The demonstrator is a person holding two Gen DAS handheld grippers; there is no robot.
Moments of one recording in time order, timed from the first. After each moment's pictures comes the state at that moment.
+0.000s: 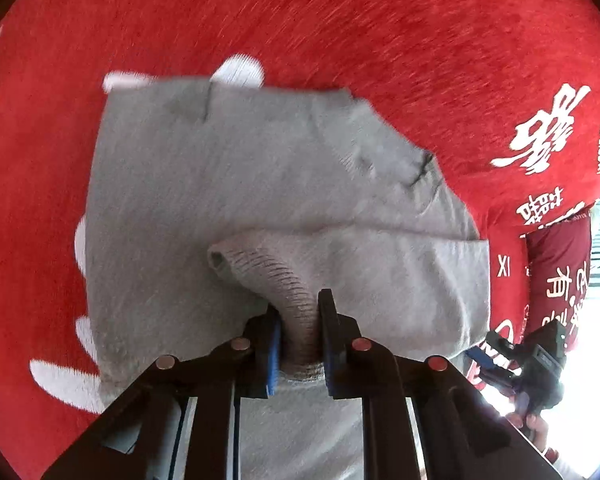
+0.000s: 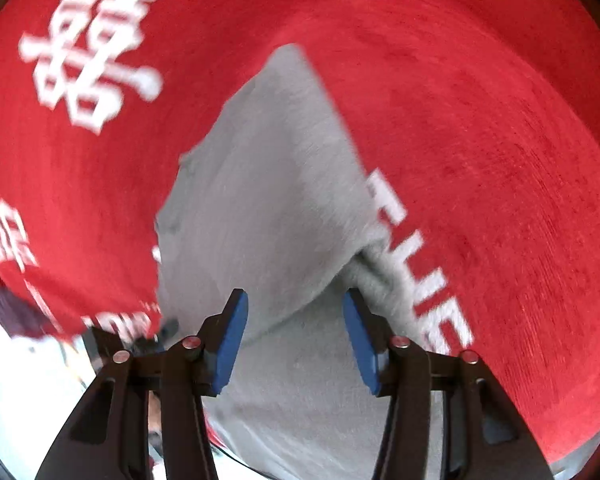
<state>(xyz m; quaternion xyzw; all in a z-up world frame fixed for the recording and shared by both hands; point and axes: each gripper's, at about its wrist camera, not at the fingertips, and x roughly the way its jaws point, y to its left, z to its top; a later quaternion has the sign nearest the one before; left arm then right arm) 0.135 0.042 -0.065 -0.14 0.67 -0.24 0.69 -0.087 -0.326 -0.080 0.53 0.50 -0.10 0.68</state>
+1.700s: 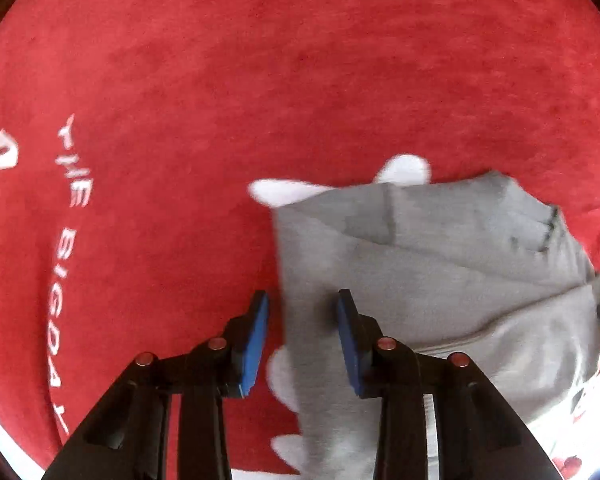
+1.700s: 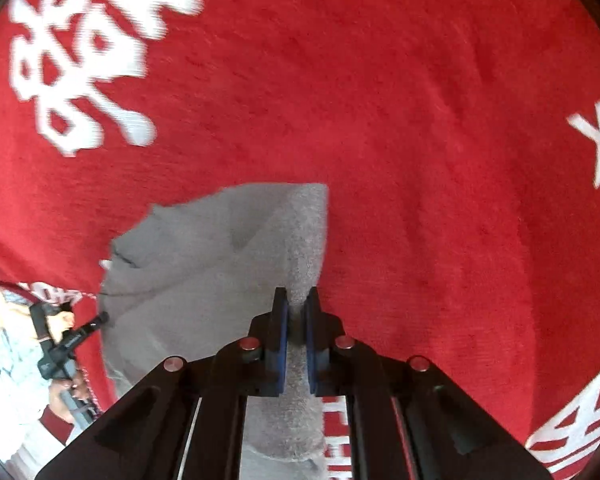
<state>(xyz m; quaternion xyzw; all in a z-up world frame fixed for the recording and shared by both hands) 0.198 0.084 -0.080 0.01 0.64 -0.09 0.76 0.020 -0.378 -0.076 0.33 0.59 -0.11 0.73</state>
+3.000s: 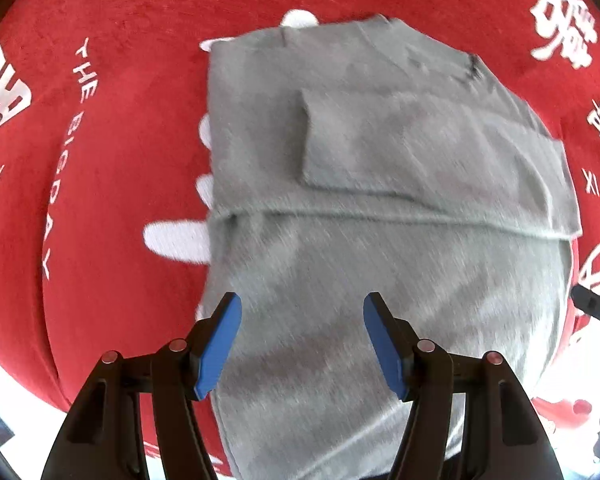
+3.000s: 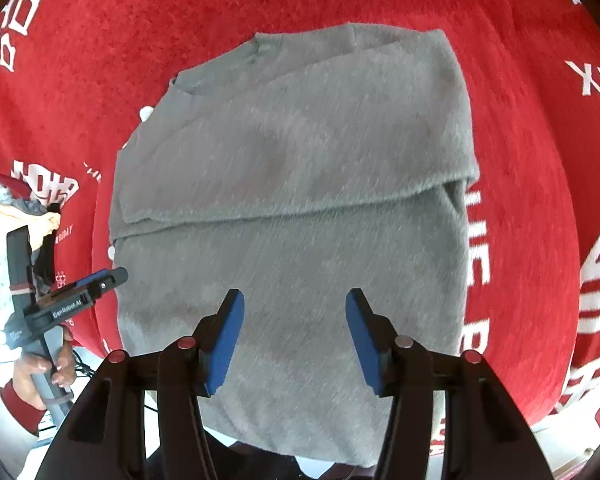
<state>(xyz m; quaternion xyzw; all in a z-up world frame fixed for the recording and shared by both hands) 0.031 0.049 -0.040 0.06 0.70 -0.14 0.70 -0.060 -0.213 -0.039 0.25 0.65 -0.05 0.71</state>
